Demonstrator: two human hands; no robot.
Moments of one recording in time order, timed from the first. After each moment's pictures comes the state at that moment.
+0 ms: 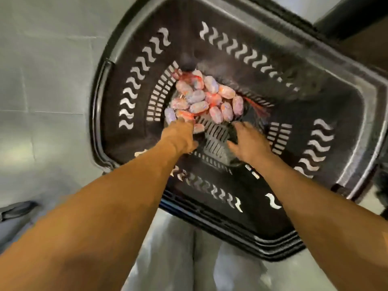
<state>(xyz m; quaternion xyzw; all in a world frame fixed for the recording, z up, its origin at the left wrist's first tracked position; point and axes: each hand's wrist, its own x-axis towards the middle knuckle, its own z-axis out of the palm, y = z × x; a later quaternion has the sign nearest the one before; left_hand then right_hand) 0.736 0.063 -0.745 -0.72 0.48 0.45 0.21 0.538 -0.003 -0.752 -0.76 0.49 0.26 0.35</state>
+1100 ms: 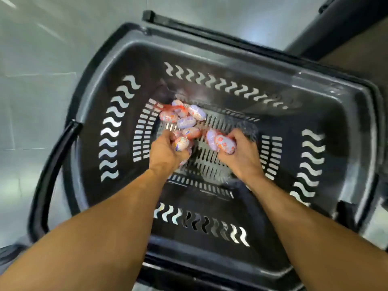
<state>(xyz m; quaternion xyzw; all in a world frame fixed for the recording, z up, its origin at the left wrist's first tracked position) 0.736 0.045 -0.772 -0.85 0.25 0.44 -0.14 0.538 -0.023 -0.763 -0.65 0.61 0.01 0.46</state>
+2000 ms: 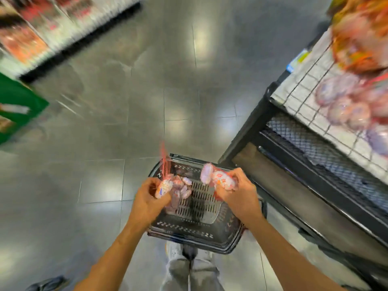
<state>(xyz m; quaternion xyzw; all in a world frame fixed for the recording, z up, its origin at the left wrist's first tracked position) 0.737 0.078 -0.266 -0.79 0.31 0.40 -0.33 0.503 -0.021 -0.261 -0.62 0.62 -0.19 0.45</state>
